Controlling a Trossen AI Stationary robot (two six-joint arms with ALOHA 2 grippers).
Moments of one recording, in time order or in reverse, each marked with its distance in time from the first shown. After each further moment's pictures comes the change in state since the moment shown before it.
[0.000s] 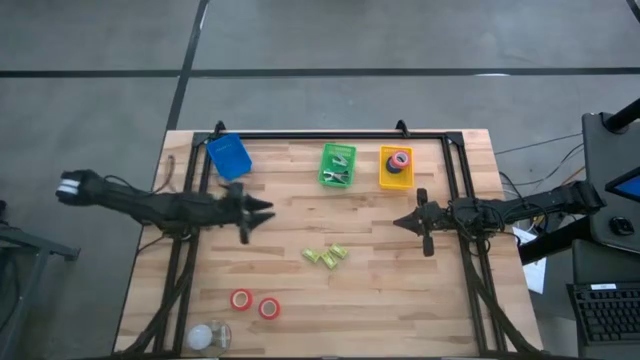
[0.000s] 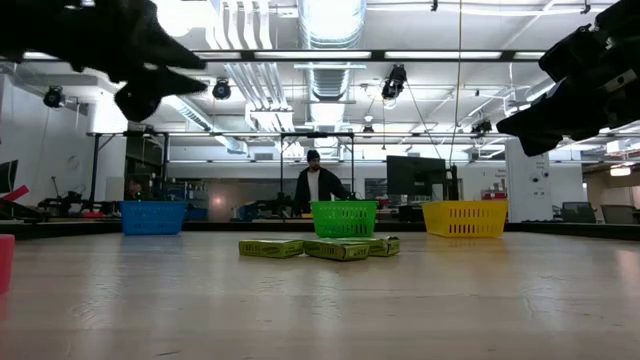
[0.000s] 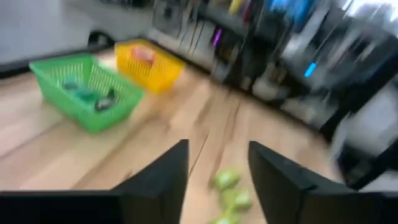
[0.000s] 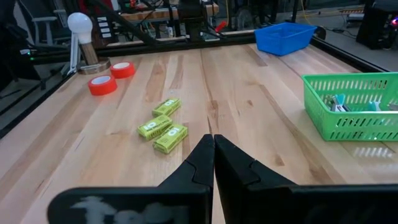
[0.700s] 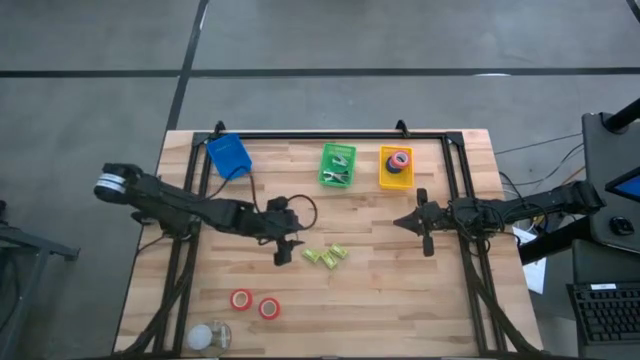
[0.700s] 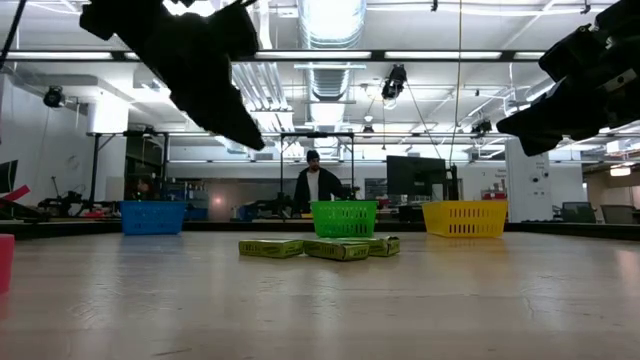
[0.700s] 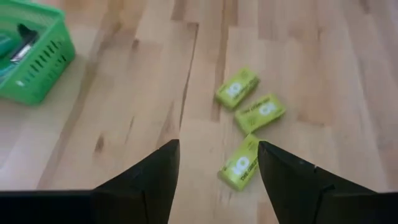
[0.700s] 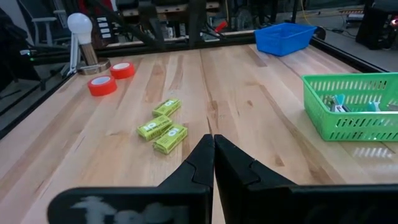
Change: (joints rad) left arm -0.017 0.630 0.459 -0.306 0.149 0.268; right arm 0.000 -0.001 0.000 0.000 0.000 0.000
